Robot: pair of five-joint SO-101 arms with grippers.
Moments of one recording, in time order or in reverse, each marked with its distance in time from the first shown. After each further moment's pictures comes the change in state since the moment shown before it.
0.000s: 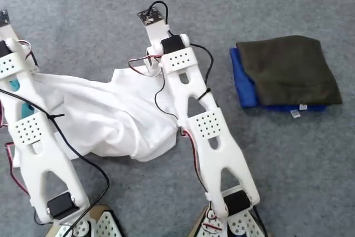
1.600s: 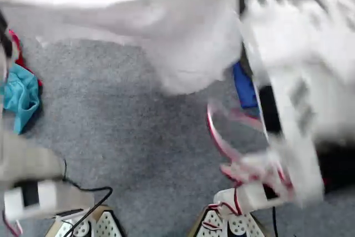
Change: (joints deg) left arm 12.4 -84.2 11.2 7.4 9.1; right arm 10.5 -78.2 -12.0 -5.1 0.1
